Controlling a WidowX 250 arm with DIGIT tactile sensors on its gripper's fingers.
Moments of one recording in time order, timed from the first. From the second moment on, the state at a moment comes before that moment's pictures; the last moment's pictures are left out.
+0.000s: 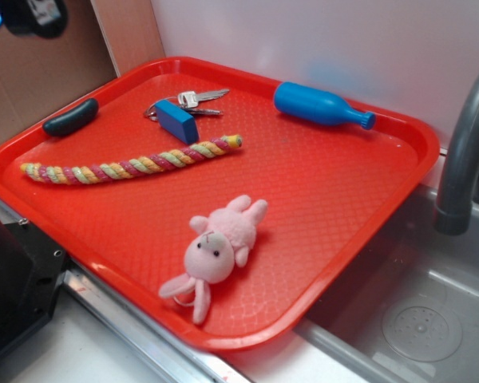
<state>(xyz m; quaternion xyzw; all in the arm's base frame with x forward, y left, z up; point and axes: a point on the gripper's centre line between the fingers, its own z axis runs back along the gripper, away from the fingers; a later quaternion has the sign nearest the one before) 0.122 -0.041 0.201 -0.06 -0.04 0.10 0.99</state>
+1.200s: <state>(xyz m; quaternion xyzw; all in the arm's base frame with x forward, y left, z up) 0.160 -0.138 0.045 -0.01 0.02 0.18 0.98</state>
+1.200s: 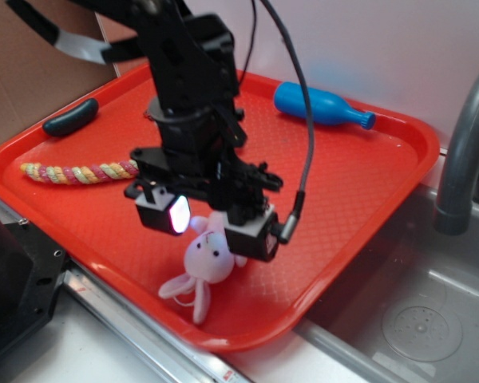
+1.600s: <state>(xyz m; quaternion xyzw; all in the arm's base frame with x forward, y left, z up) 0.170 -0.150 0.017 0.01 0.02 0.17 0.99</state>
